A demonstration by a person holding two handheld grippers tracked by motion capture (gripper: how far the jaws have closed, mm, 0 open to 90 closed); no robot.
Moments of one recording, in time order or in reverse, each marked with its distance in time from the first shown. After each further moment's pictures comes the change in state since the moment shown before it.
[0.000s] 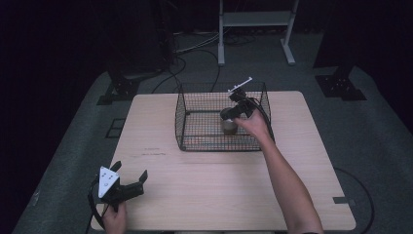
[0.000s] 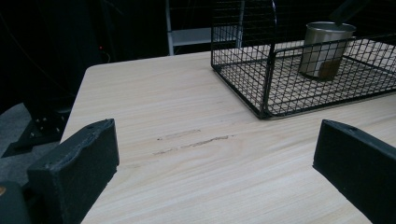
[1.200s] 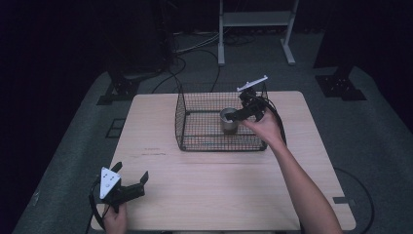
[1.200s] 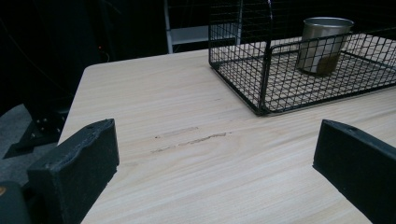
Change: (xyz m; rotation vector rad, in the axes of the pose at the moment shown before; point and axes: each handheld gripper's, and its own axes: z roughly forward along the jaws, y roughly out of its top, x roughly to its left) left arm -0.004 -0.001 0.000 0.010 -0.001 0.016; right arm 0.015 -0.018 -0.068 -0.135 0.084 -0.049
